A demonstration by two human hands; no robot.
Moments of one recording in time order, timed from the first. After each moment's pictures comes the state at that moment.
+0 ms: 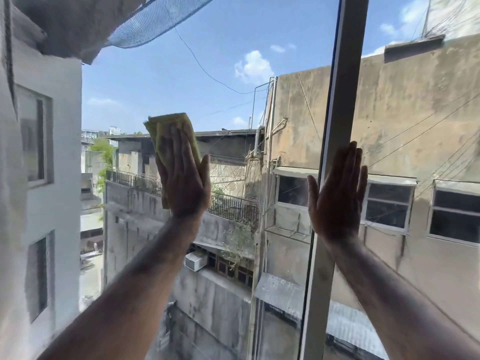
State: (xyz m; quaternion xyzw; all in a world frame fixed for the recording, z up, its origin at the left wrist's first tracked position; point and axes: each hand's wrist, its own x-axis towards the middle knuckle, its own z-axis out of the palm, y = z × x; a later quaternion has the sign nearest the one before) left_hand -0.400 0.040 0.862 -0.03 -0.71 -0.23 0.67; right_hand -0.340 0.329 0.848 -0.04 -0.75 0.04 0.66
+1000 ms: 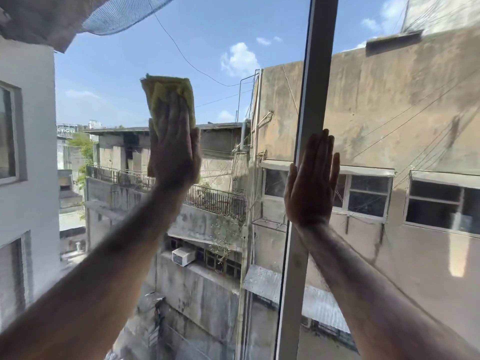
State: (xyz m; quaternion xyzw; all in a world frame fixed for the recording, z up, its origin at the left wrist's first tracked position) left_hand -0.394 0.066 0.900 -0.10 -0.71 -0.19 0.67; right_hand -0.345 0.331 0.845 -0.03 -0.72 0.05 0.69
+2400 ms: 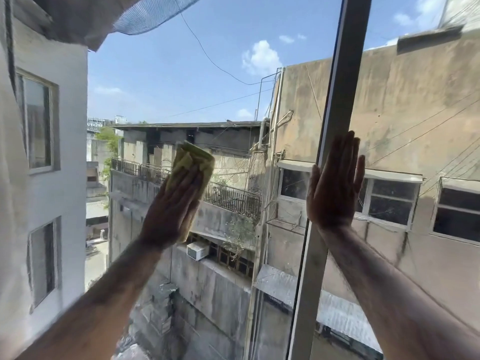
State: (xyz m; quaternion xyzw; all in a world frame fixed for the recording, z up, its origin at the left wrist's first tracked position) left_hand -0.387 -0.008 0.769 -0.26 -0.75 -0.03 0.61; right_hand -0.339 0.332 0.843 -0.03 -0.72 0.04 0.69
